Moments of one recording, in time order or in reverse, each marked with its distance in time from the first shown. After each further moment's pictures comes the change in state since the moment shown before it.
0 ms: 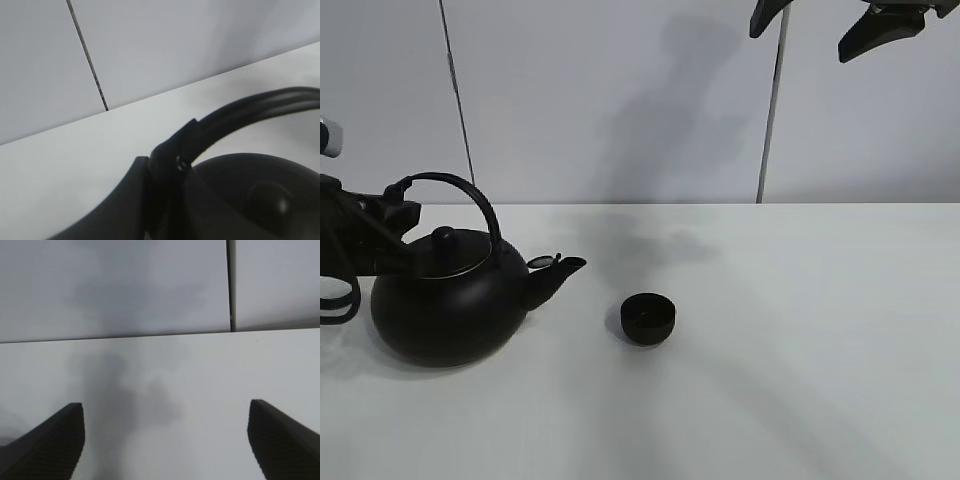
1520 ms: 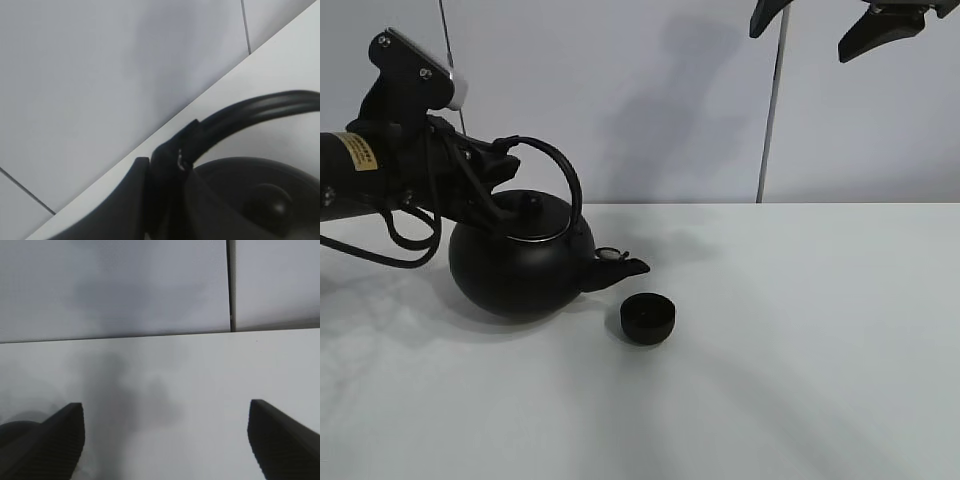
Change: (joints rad) left arm -0.071 0.000 -0.301 0.224 0.268 0.106; right arm 0.000 0.000 0.000 0.000 -0.001 0.000
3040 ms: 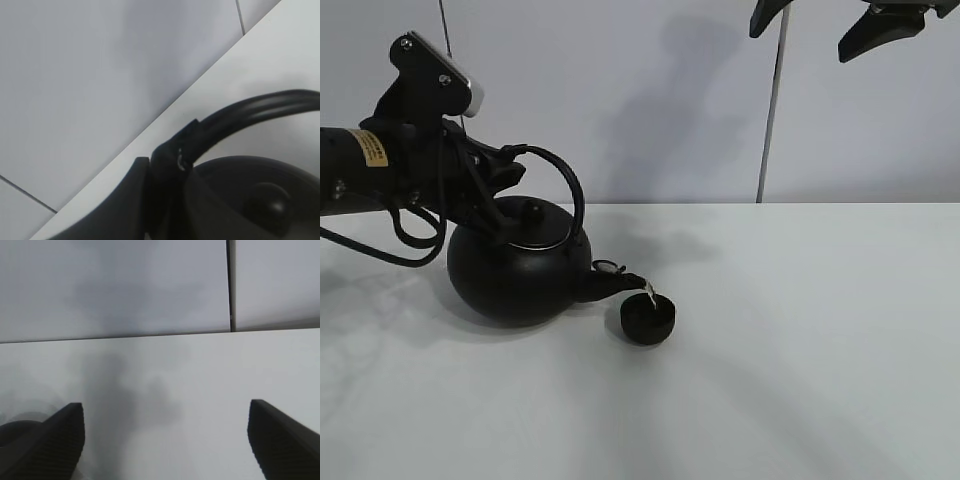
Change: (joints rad) left arm -0.008 0.000 -0.037 0.019 0.095 0.048; right arm 0.000 0.000 0.000 0.000 0.001 0.000
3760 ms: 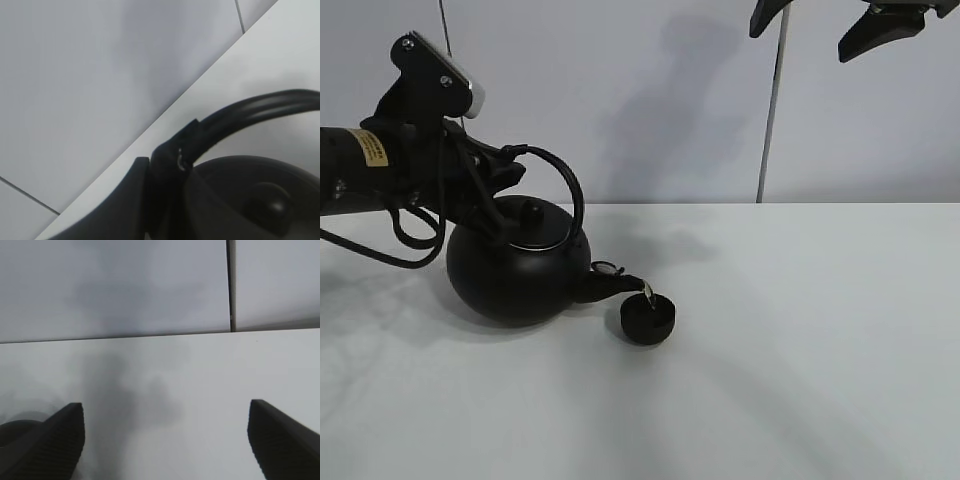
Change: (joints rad) left arm 0.000 0.000 0.000 0.000 0.000 0.020; right arm 0.000 0.000 0.000 0.000 -0.001 0.000
